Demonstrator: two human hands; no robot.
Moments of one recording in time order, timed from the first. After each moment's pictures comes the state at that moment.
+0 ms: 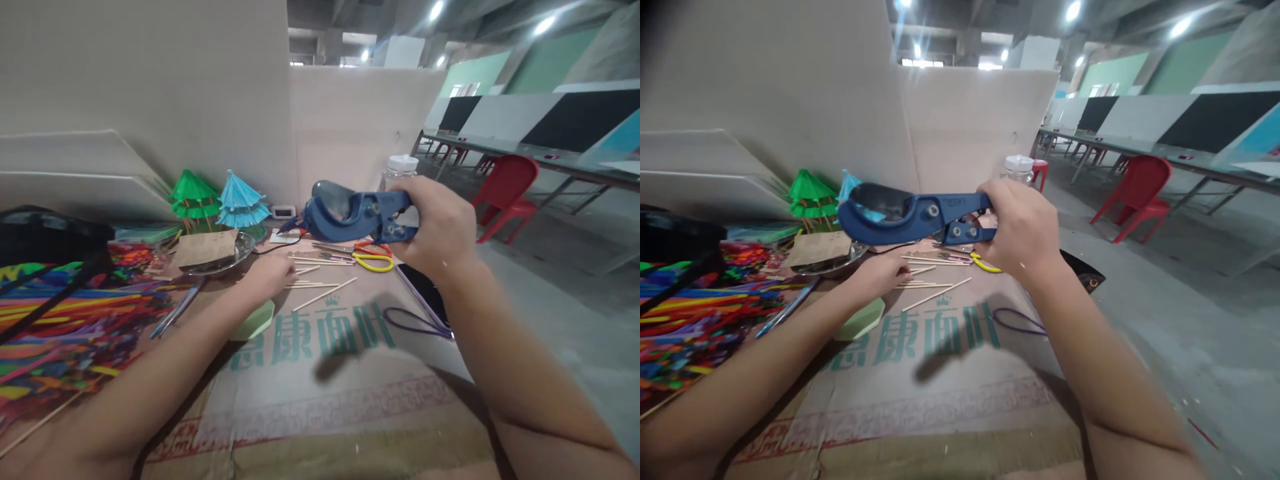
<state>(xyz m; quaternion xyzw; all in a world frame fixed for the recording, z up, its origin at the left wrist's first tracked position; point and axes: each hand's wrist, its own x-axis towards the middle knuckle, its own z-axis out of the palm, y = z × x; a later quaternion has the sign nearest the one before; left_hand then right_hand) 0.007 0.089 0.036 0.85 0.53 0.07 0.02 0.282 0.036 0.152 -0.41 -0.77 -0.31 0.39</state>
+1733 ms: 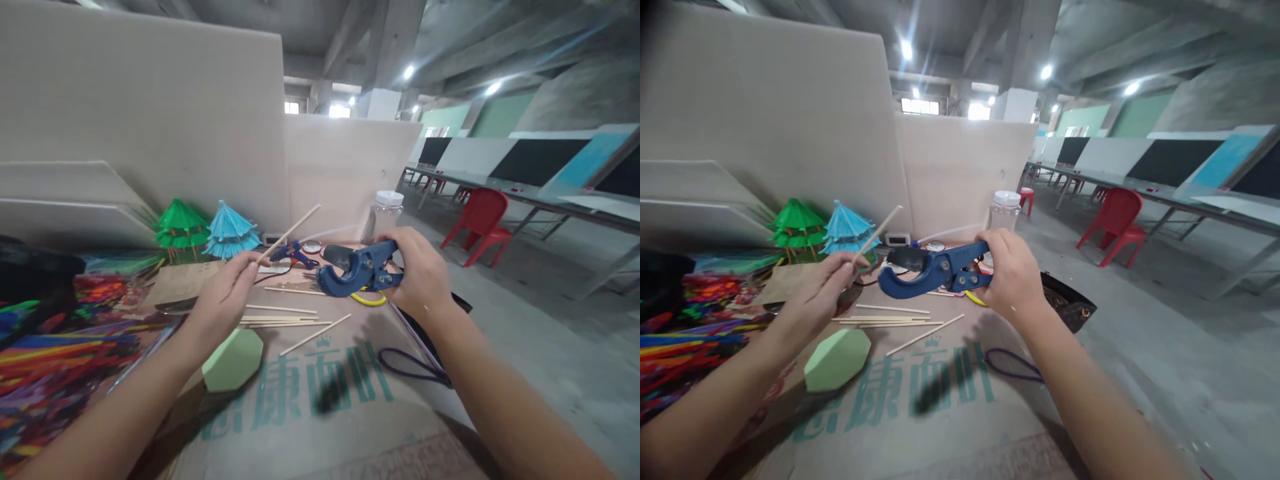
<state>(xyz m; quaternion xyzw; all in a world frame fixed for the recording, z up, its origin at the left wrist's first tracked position) -0.014 0.052 0.086 0.74 0.49 0.44 0.14 0.299 0.059 0.127 -0.36 -0.78 -0.28 0.42</state>
